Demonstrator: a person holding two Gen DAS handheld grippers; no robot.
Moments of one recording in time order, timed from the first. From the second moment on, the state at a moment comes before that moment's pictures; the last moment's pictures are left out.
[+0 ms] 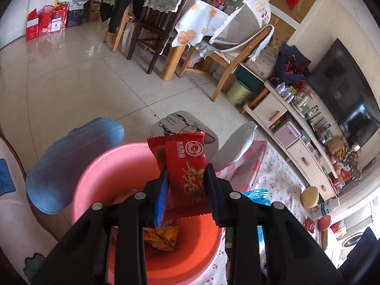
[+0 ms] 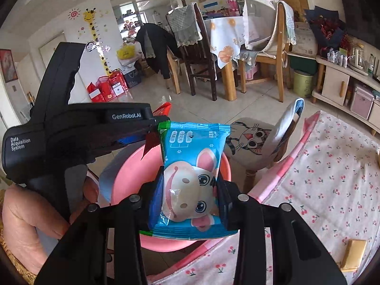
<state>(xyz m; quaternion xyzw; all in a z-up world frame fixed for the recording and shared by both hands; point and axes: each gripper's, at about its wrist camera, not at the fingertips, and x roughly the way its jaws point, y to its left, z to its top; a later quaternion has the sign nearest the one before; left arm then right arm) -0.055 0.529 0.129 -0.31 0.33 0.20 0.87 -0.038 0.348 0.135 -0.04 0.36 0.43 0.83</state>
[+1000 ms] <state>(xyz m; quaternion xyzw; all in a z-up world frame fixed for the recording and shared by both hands) -0.041 0.456 0.169 -0.08 0.28 0.23 0.93 -0.047 0.248 0.134 -0.05 0.31 0.32 0.90</state>
